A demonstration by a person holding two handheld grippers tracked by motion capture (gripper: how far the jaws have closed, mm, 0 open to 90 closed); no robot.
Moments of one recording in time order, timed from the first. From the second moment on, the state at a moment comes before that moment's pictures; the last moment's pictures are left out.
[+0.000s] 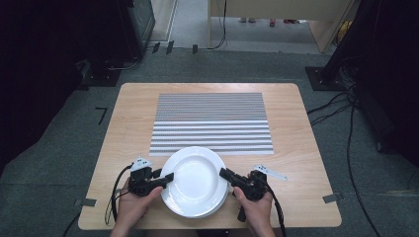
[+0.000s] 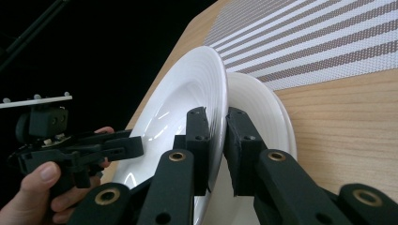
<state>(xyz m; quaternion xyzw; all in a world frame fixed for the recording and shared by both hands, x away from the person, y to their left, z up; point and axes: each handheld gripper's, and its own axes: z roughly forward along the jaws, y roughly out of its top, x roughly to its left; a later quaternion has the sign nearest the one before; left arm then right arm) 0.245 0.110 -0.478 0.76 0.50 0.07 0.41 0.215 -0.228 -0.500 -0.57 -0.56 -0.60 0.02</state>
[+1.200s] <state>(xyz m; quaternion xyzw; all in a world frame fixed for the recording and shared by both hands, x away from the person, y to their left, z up) 0.244 0.115 -0.463 0.69 0.52 0.07 0.49 0.220 -0.231 -0.478 -0.54 -0.54 -0.64 0.00</state>
